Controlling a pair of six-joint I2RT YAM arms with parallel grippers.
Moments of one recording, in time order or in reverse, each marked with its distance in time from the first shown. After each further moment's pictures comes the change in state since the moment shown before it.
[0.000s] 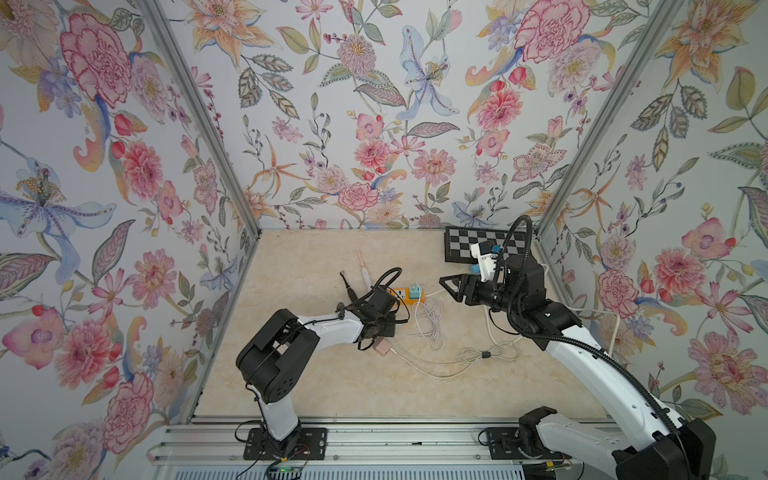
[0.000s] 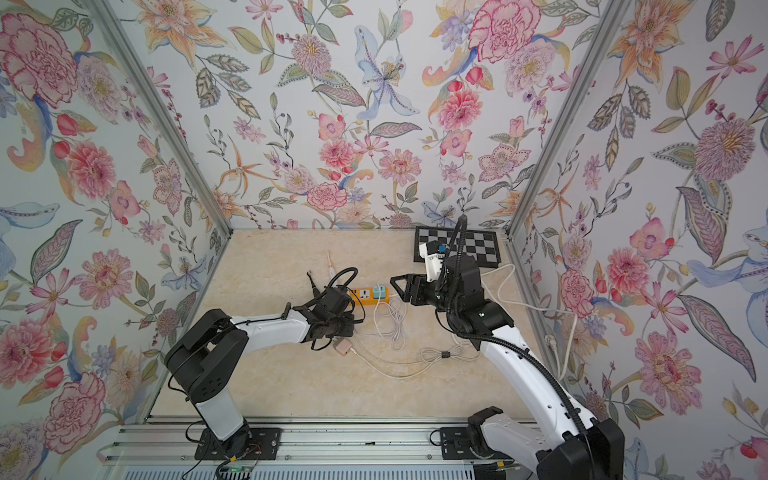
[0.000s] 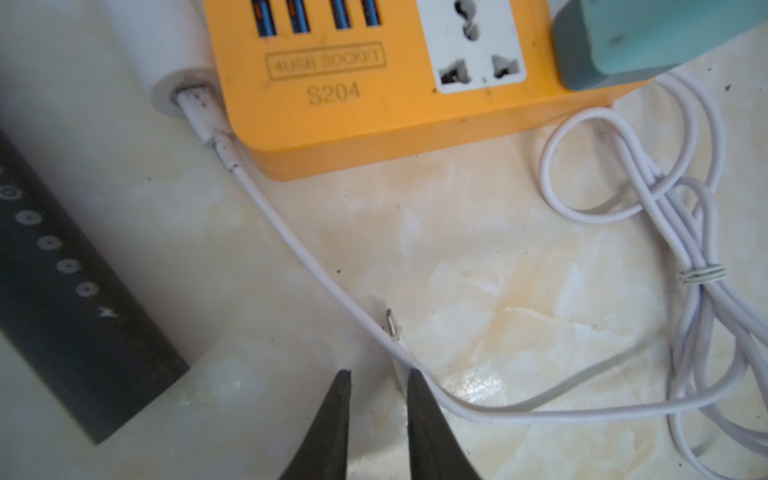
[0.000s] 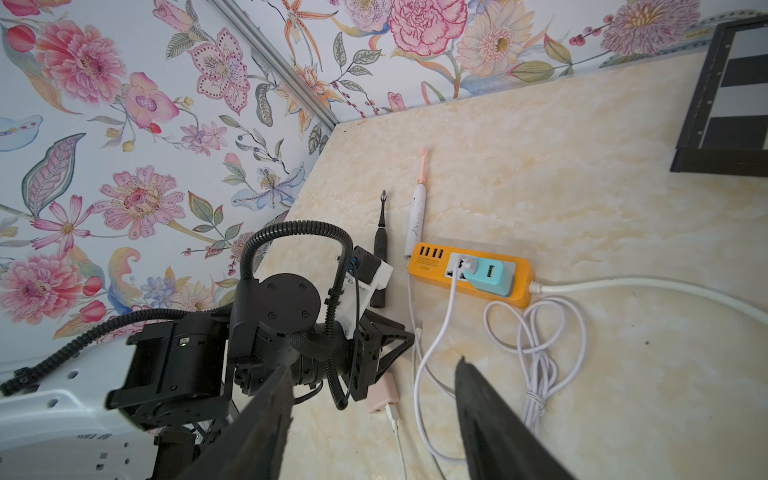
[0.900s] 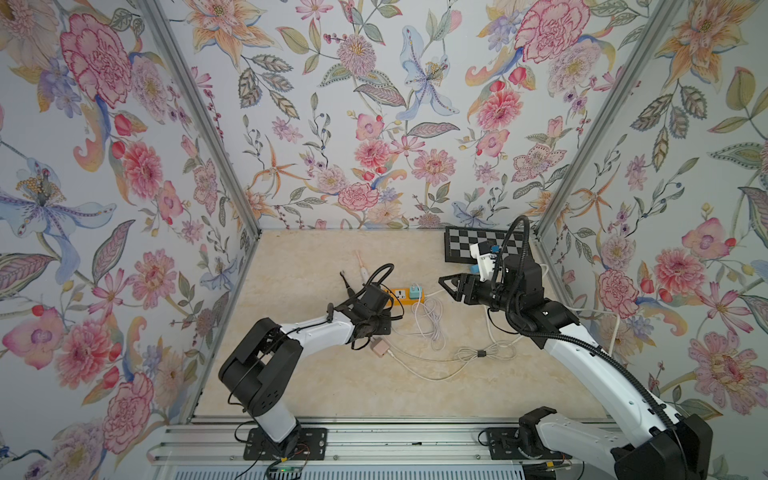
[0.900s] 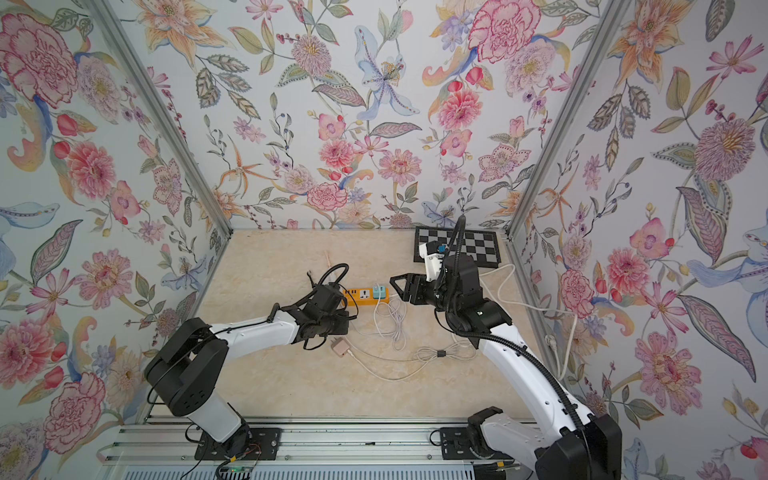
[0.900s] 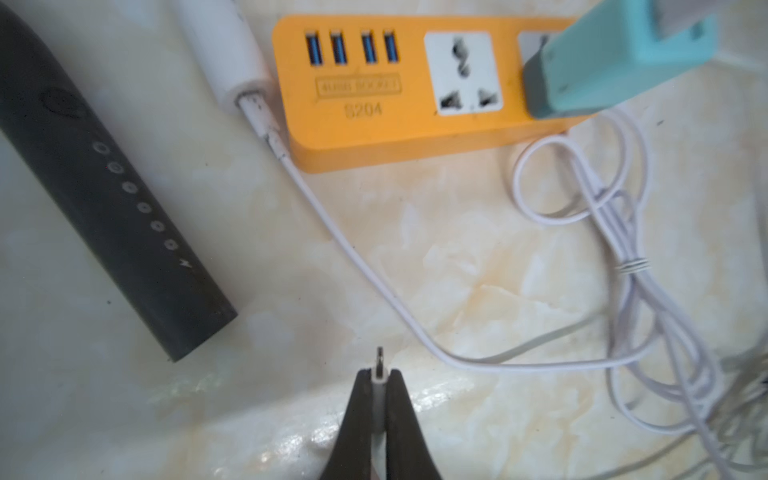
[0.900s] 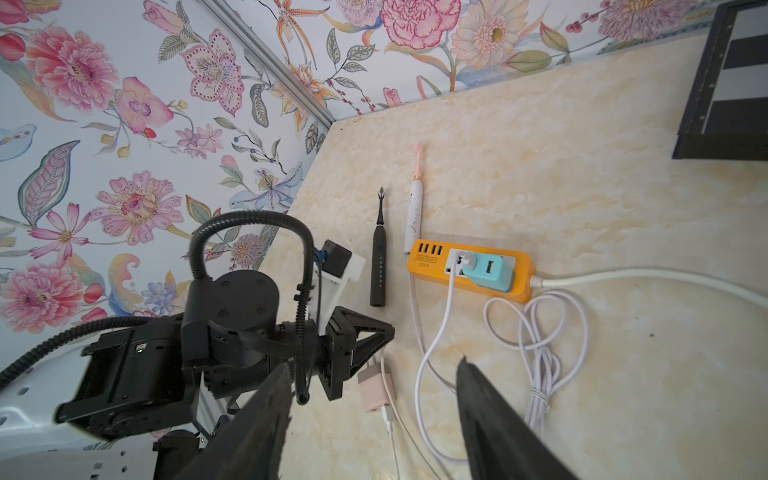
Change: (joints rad) left arm 0.040 -0.177 -0.052 -0.008 0.061 -0.056; right arm -0.002 0.032 0.000 0.013 -0.021 0.043
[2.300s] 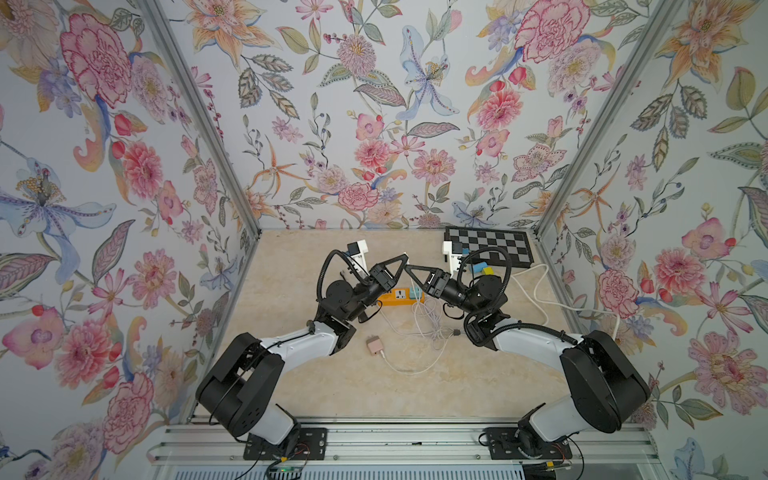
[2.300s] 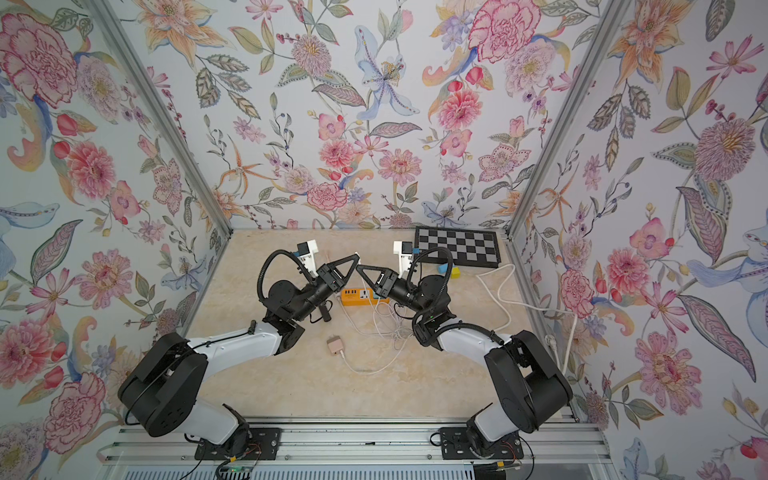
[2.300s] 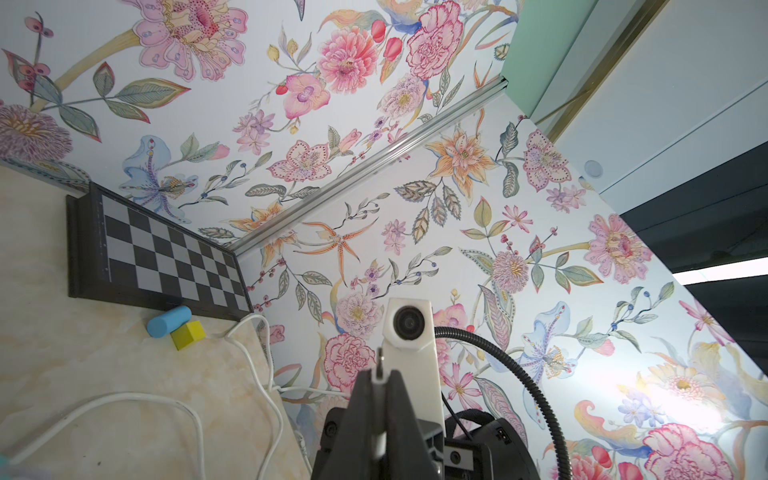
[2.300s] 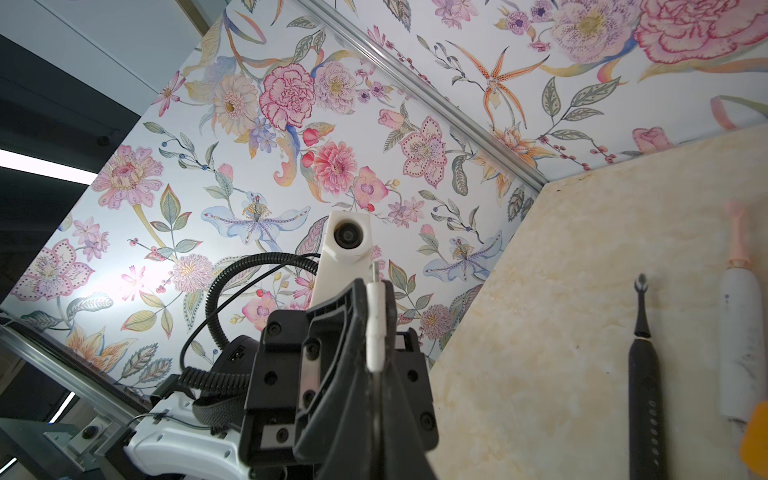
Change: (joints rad) left arm 0.035 -0.097 -0.146 1.220 0.252 -0.536; right arm 0.159 0.382 -0.230 1.320 -0.122 0.571
